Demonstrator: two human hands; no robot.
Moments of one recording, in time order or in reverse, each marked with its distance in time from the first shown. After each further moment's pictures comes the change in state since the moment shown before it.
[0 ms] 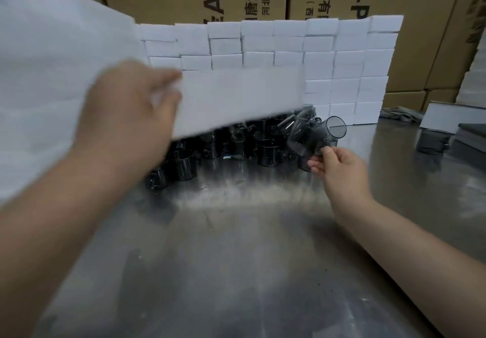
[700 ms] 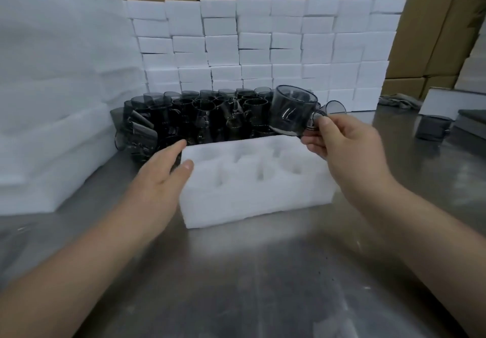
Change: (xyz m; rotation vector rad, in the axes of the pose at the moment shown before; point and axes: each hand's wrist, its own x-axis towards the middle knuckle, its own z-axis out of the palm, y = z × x) left_hand -0.079 -0.033 0.051 -0.398 -0.426 -0.417; right_hand -0.026 -0.043 -0.002 -0.049 -0.187 -0.149
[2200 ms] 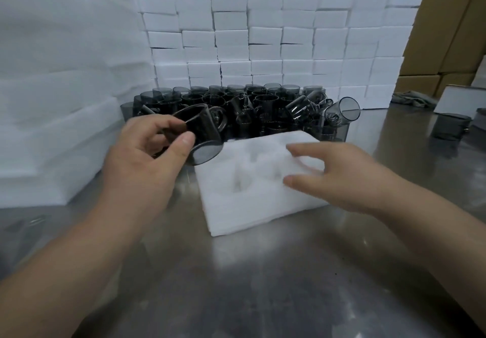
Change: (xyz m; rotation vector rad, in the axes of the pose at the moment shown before) left_hand -0.004 0.028 -0.015 -0.227 0.323 0.201; right_hand -0.022 -0.016 -0.001 -0.958 -0.566 -0.049
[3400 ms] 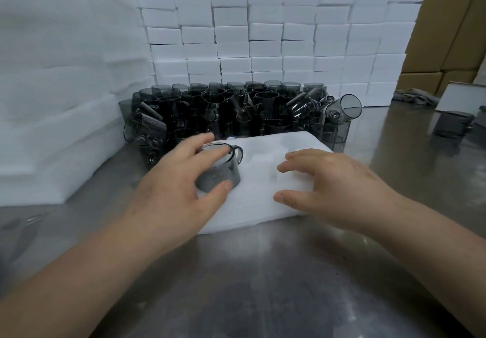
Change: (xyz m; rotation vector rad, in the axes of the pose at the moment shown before) left_hand -0.018 -0.007 0.010 0.460 -0.390 0.089; right_hand -0.010 -0.009 0.012 -0.201 -0.028 -0.120
